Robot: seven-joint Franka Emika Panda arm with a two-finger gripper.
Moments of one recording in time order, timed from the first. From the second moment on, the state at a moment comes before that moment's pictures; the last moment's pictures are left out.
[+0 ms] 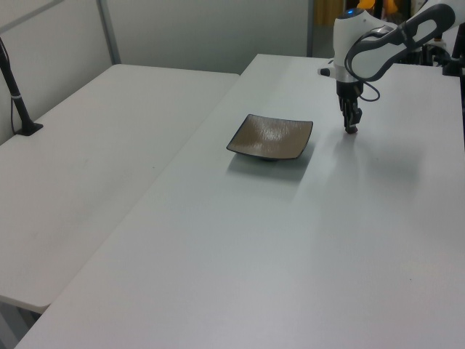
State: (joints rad) arm -0.15 0.33 -0.05 -1.93 -0.14 2.23 -0.74
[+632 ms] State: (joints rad) arm -0.15 0.21 -0.05 -1.92 -0.14 2.12 -0.74
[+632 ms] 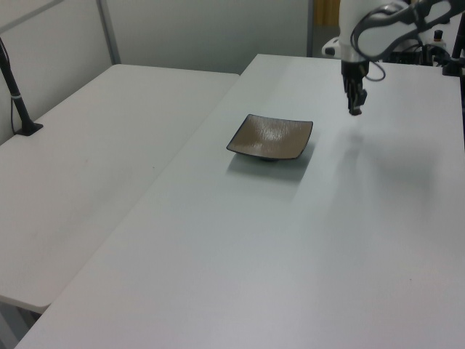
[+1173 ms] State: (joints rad) arm -0.15 0.12 -0.05 -1.73 -0.09 1.79 -0.74
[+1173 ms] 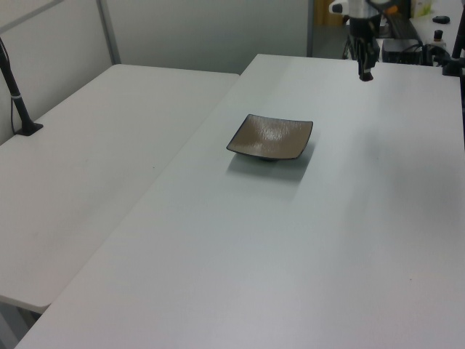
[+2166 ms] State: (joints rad) arm -0.08 0.15 -0.04 -1.58 0.11 1.82 -0.39
